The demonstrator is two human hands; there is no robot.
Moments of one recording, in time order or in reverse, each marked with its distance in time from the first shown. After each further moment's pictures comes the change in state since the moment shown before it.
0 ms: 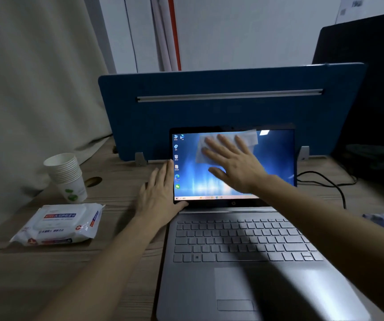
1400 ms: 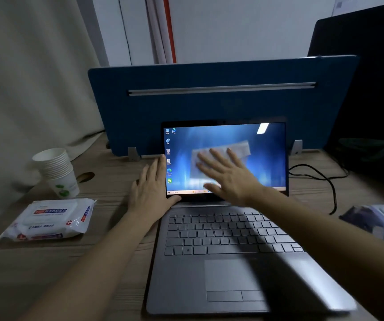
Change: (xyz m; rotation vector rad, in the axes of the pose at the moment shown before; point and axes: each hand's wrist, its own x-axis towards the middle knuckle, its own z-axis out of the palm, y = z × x) left_hand -0.002 0.006 -0.002 0.013 -0.021 -0.045; right_hand -0.036 -0.013 0.024 0.039 -0.077 -0.067
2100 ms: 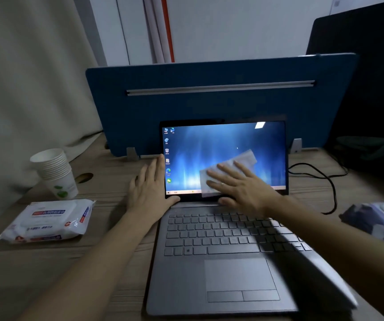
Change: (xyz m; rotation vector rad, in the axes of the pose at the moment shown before) left_hand -0.003 0.001 -0.002 0.035 0.028 0.005; right_hand -0.037 0.018 0.009 -0.033 -0.105 -0.104
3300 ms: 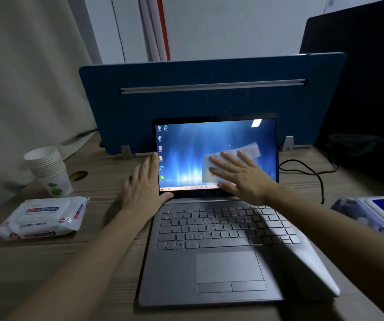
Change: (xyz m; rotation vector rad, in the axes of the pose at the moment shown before) left_hand -0.005 0.004 -0.005 -0.004 -0.023 -0.008; right_hand -0.010 0.012 -0.020 0.109 0.004 0.116
